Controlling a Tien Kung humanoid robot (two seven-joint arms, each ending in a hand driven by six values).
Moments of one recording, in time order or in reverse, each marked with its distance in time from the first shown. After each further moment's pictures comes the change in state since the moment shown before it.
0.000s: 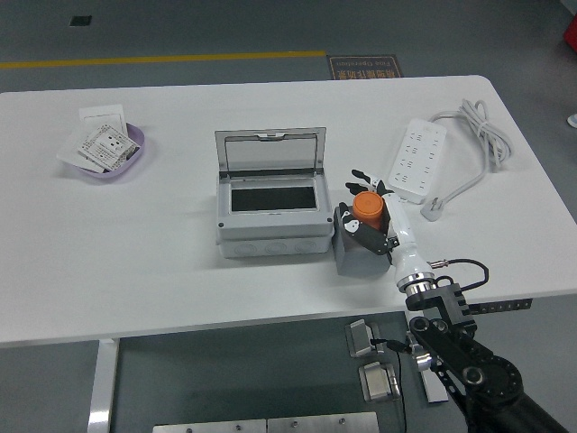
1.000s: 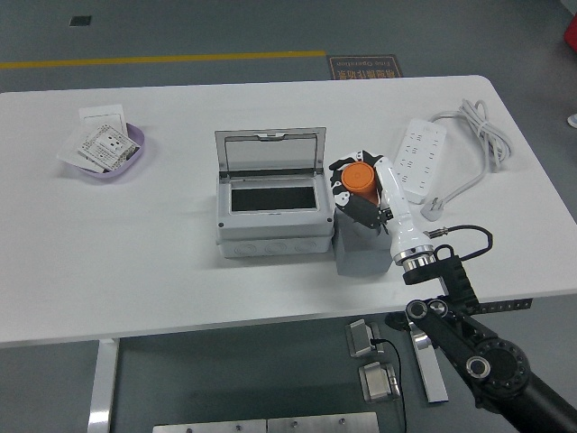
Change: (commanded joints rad) left arm 0.002 -0.001 0.011 0.000 -0.013 0.003 -0.003; right arm 0.094 -0.064 -0.076 0.165 -0.209 -0.074 -0.150
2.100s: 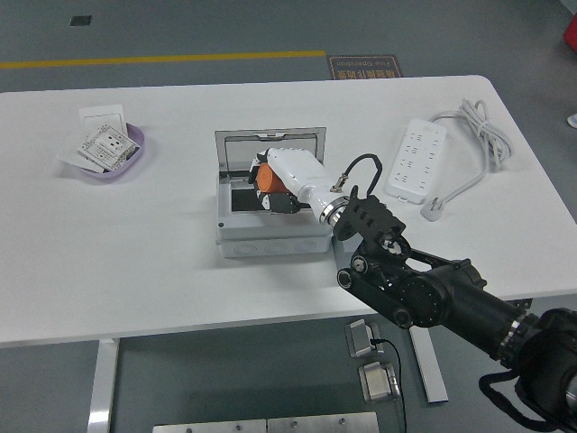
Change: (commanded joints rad) left arm -0.009 0.007 -0.015 0.000 0.026 -0.004 0.010; right arm 0.442 0.108 -0.350 -0.402 -0.385 0.119 -0.268
